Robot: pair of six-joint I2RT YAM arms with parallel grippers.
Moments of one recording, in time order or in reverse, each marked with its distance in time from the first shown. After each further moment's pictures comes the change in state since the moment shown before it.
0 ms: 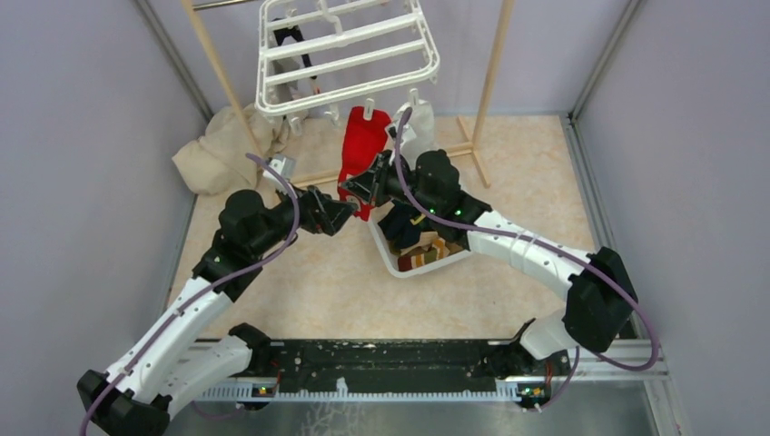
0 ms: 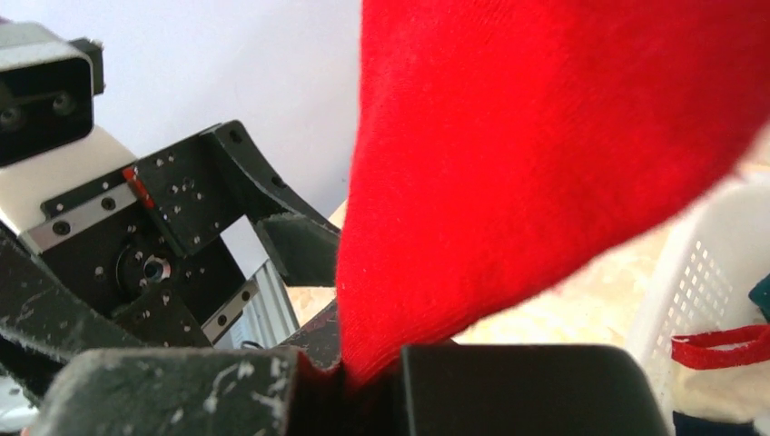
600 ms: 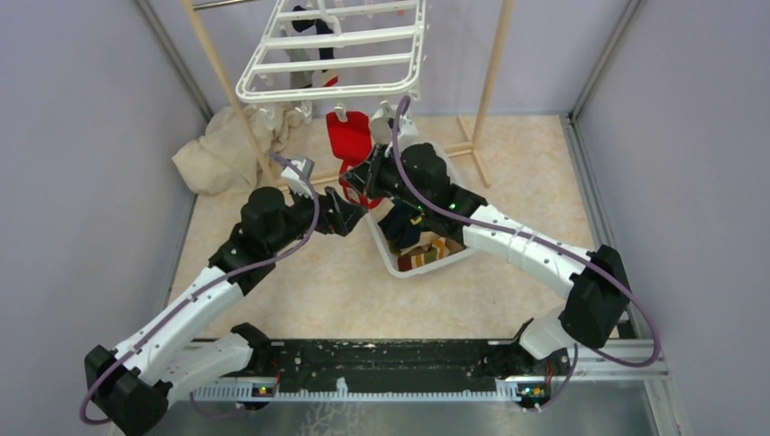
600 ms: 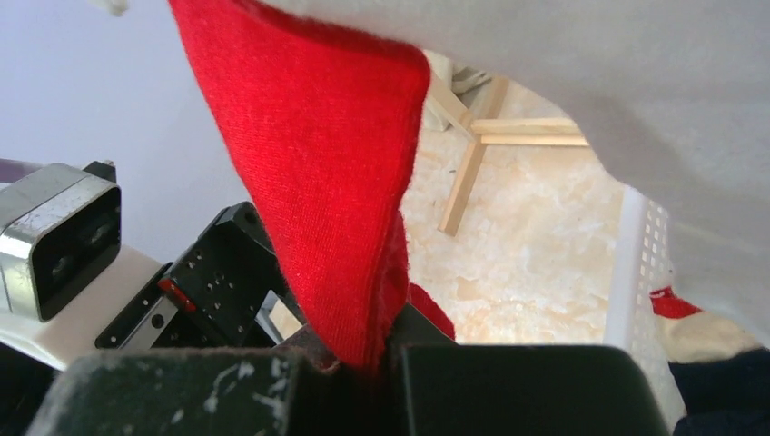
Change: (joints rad) left arm -0.063 0.084 -0.008 0.009 -0.093 0.027; right arm 0.051 0.029 0.132 -0.208 0.245 0.102
